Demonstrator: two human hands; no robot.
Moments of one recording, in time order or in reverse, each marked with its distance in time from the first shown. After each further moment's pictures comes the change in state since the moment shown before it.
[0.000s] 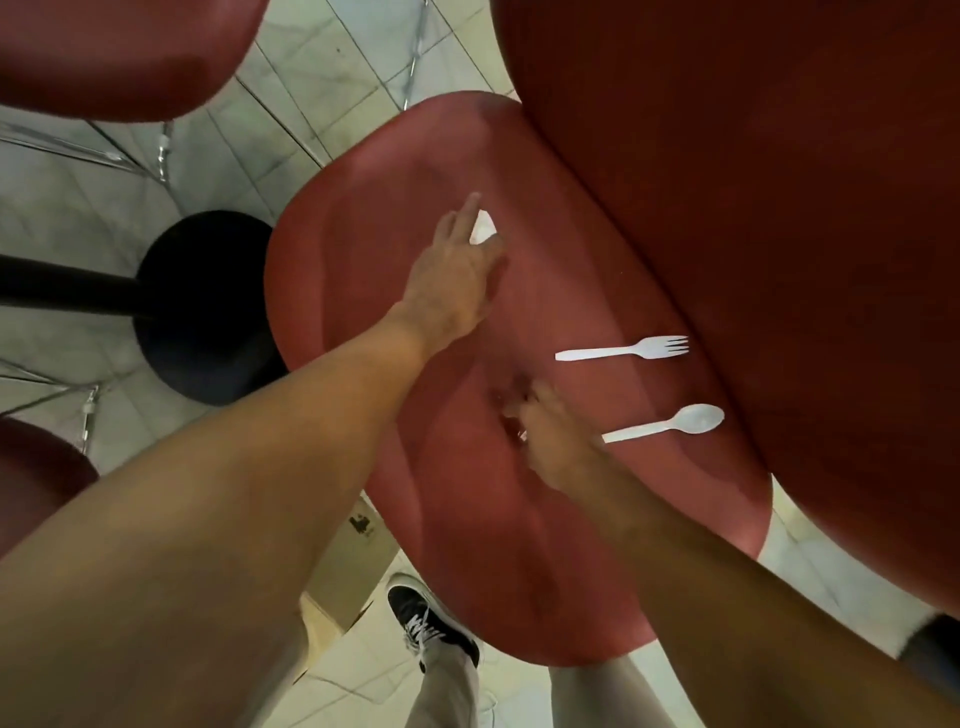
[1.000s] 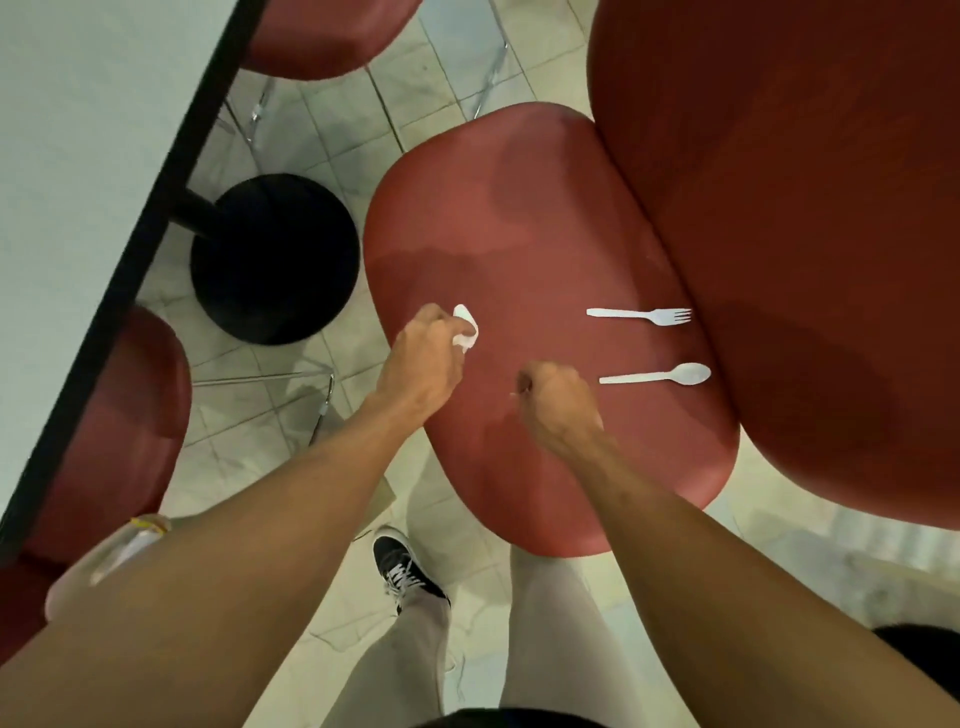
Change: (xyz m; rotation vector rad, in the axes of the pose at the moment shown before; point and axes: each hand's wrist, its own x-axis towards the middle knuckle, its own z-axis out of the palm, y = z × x) left_hand -0.236 0.011 -0.031 -0.297 0.195 -0.319; right_hand -0.098 -0.079 0.015 0.029 0.202 0.035
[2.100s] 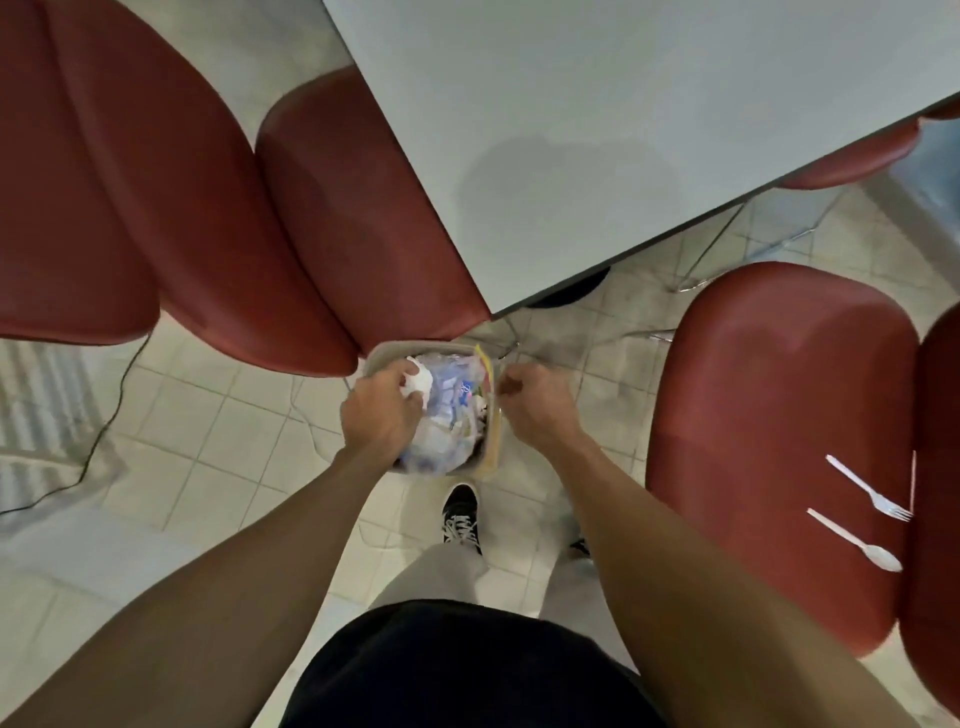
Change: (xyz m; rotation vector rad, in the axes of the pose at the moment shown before) left_hand -0.369 -0.273 -0.124 -0.302 0.400 -0.945; right_hand -0.170 -0.315 0.213 -0.210 -0.254 -0.397
